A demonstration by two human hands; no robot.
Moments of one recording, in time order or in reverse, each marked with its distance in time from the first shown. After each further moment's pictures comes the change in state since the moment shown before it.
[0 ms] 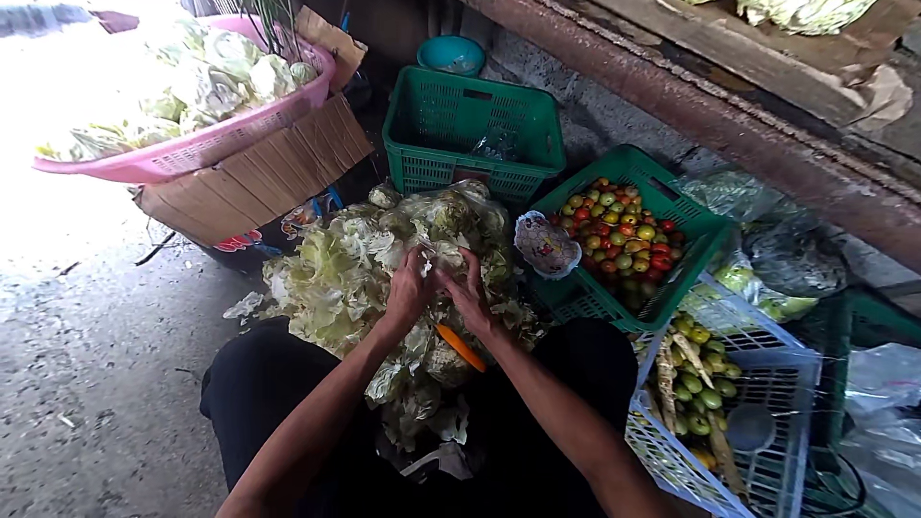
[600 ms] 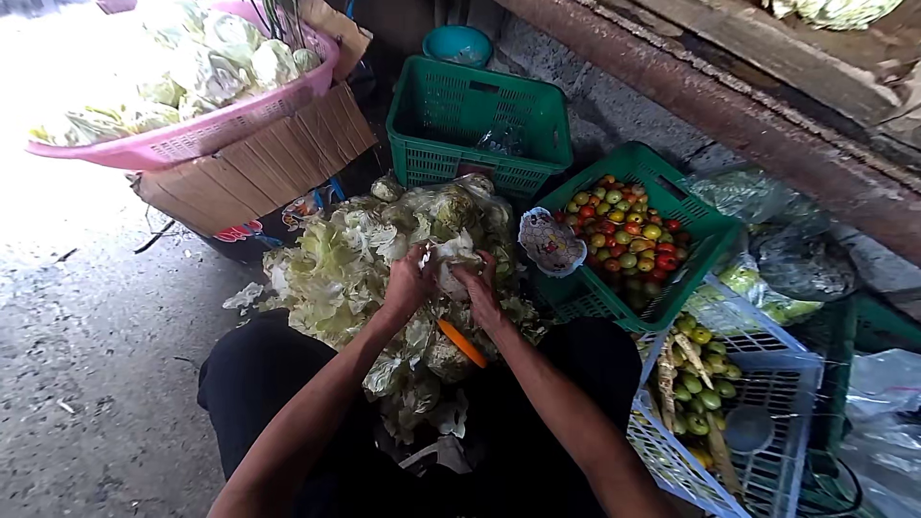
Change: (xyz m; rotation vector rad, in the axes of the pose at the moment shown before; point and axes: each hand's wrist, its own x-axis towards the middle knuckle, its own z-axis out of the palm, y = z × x) left_hand 0.003 0.009 -0.013 -0.078 -0.058 -0.108; right_hand 0.010 0.007 -0.010 0.092 0.183 0.097
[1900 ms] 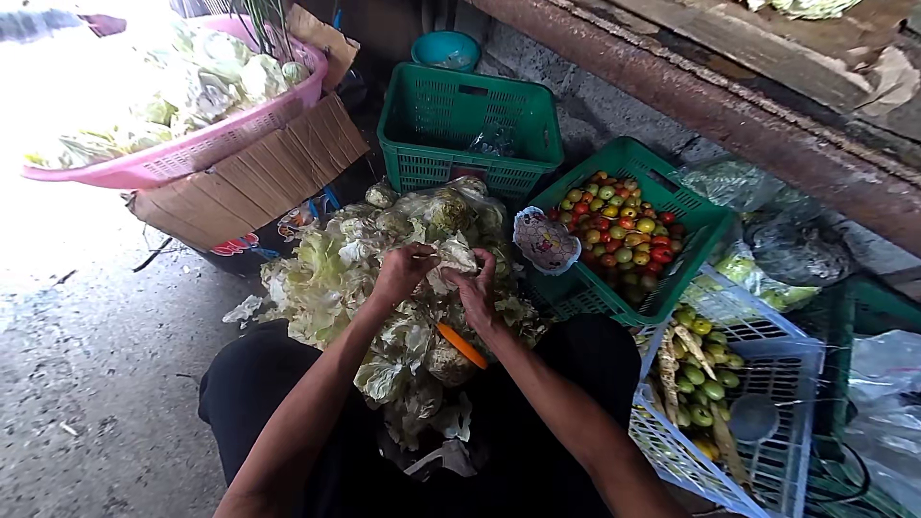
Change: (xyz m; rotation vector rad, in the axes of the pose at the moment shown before) left_hand 0.025 -0.008 -0.019 -0.110 -0.211 0.062; right_hand -0.008 -0.006 0.006 0.026 0.082 -0.171
